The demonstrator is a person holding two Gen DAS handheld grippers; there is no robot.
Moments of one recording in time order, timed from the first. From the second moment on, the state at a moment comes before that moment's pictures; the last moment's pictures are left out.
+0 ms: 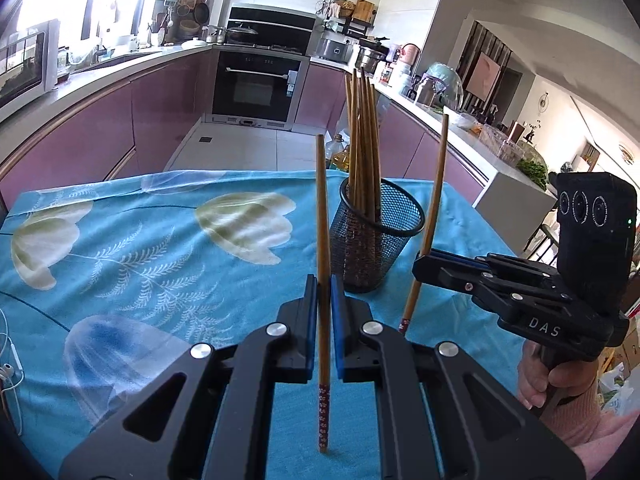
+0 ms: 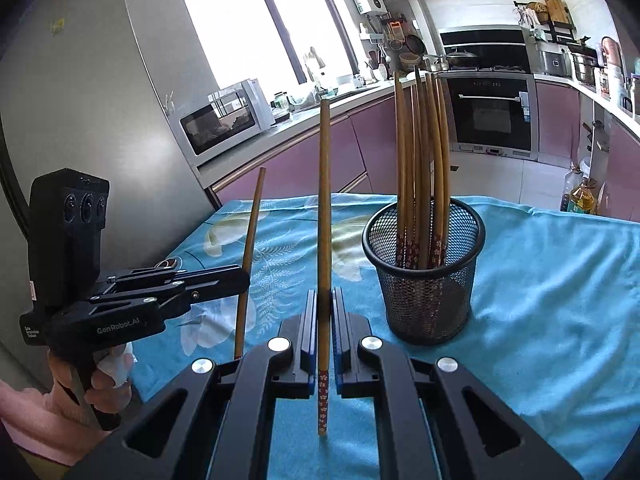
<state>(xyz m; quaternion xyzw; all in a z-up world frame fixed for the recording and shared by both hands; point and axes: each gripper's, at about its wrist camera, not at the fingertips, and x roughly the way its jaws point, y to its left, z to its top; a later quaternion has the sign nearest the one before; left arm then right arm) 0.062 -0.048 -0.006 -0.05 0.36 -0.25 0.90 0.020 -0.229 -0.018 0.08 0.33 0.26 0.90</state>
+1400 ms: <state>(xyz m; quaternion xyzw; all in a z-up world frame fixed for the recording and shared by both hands) 0.091 -0.072 0.086 -0.08 0.27 -0.31 0.91 0.031 -0.264 0.067 0.05 0.24 0.23 0.94</state>
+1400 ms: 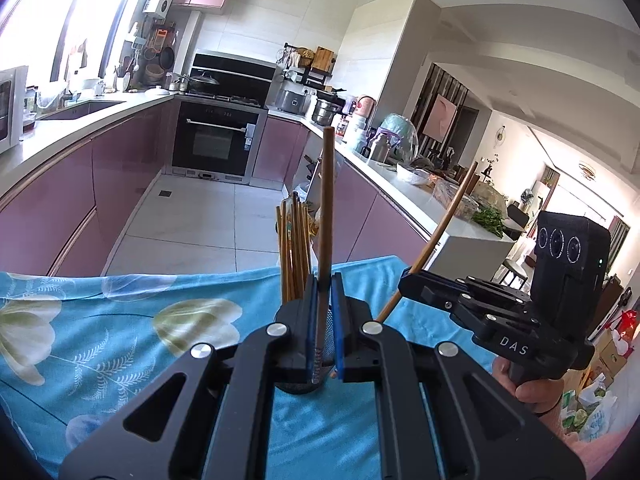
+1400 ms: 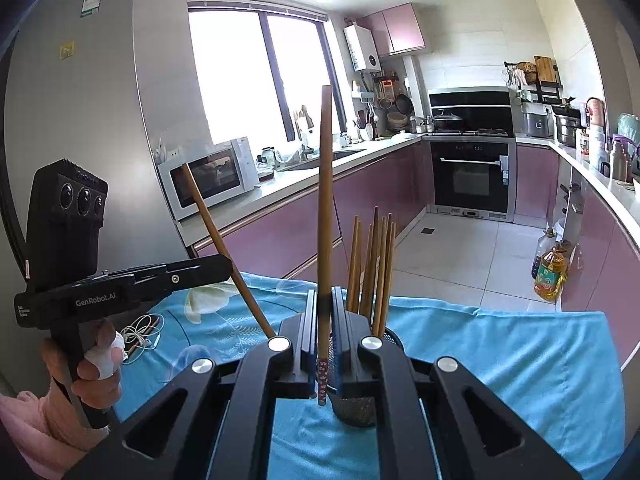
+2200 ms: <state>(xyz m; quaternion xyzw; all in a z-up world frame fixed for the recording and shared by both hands) 0.112 -0.090 0.094 -0.07 0.26 -0.30 0.91 0.058 -0.275 0.071 0.05 0.24 0.20 0.95</state>
